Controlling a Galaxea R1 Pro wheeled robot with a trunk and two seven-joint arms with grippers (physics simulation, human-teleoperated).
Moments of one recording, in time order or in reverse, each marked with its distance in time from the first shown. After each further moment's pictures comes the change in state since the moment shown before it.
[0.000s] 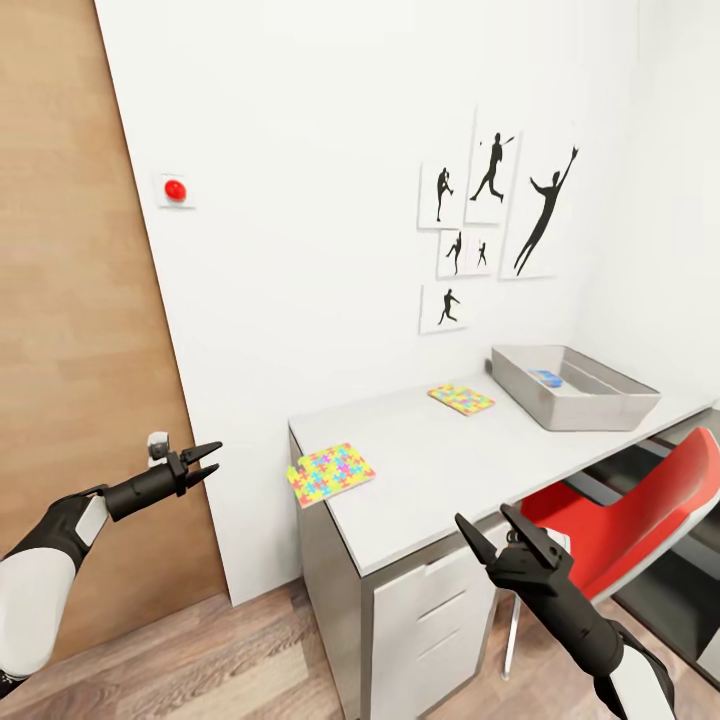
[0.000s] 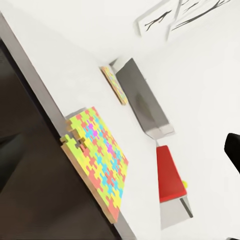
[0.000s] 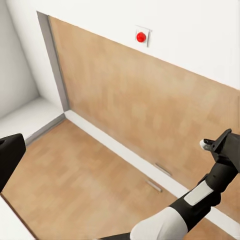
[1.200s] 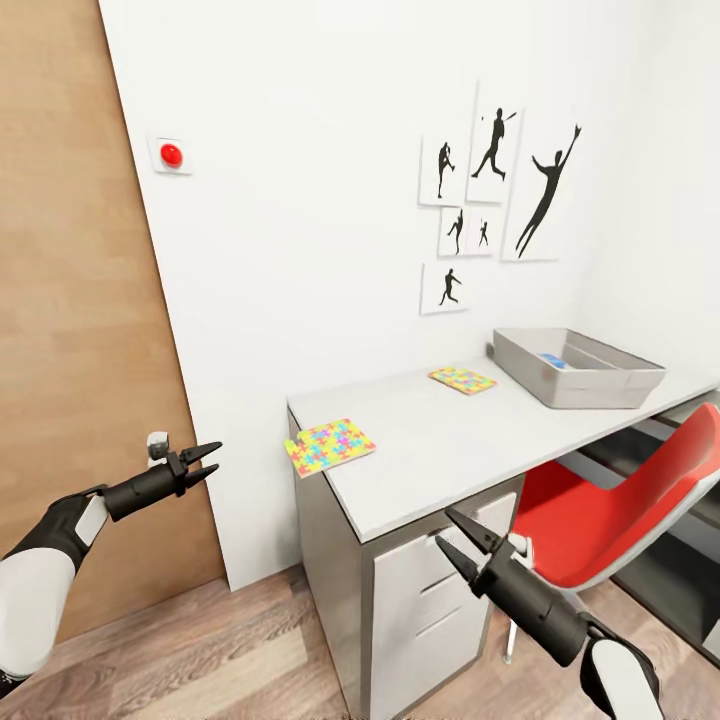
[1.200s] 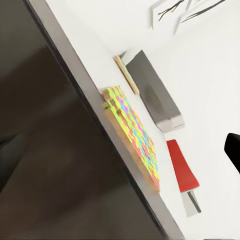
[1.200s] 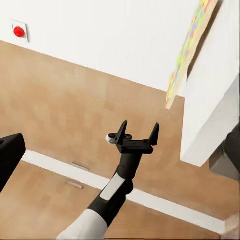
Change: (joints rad) left arm 0.000 0.001 0.000 0.000 0.001 0.001 0.000; right arm -0.002 0.027 0.030 -0.020 -0.022 -0.029 -0.477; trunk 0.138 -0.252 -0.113
